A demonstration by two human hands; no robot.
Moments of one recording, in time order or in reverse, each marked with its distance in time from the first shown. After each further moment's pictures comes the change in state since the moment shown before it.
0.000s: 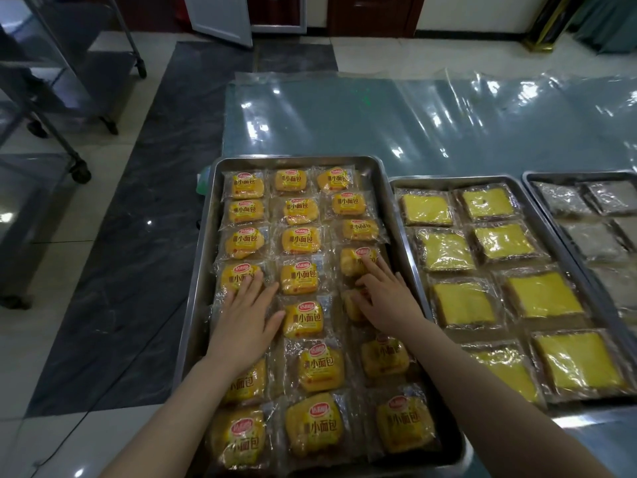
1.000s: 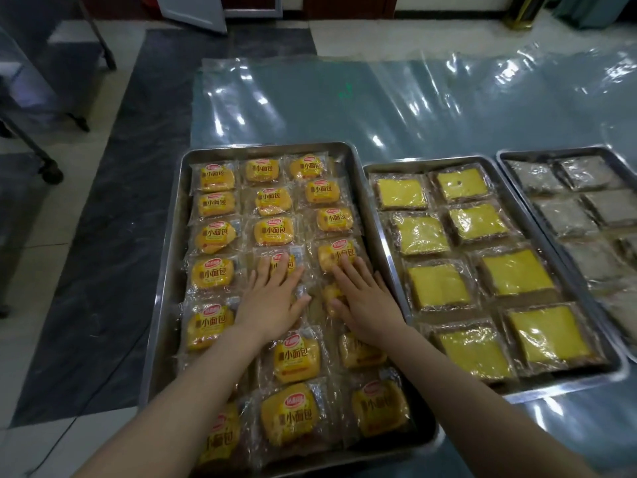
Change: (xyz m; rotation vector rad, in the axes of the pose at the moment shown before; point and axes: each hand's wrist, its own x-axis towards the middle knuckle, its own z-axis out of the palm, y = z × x) left_hand 0.048 0.057 0.033 0.178 -0.140 0.101; right_hand -0.031 0.002 0.011 -0.070 -0.027 -0.029
